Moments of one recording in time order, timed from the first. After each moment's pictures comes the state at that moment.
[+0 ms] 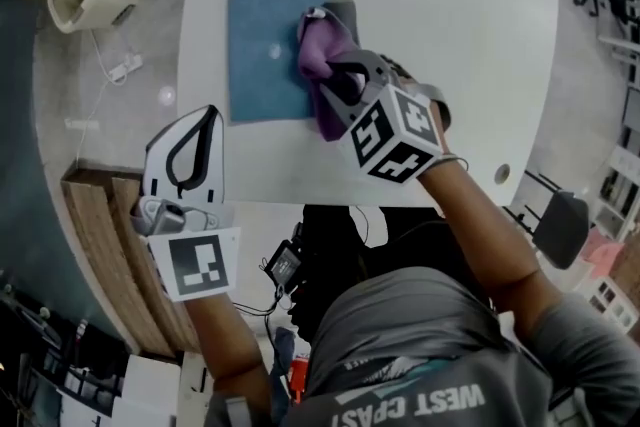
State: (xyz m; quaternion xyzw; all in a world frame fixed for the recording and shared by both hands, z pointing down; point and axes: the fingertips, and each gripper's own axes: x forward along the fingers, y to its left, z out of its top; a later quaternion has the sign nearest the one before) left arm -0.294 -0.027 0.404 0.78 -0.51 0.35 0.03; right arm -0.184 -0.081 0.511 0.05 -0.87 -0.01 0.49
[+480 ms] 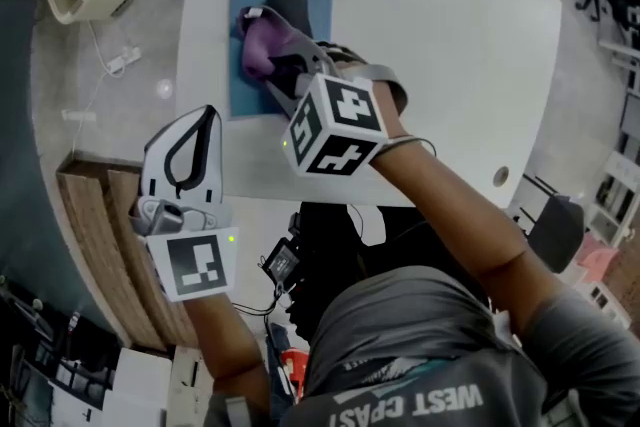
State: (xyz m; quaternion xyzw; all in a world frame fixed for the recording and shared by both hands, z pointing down) left arm -0.291 -0.021 0.408 0.78 -0.52 0.35 0.04; right arm -0.258 -0.062 0.511 -0.01 -0.89 -0.05 0.46
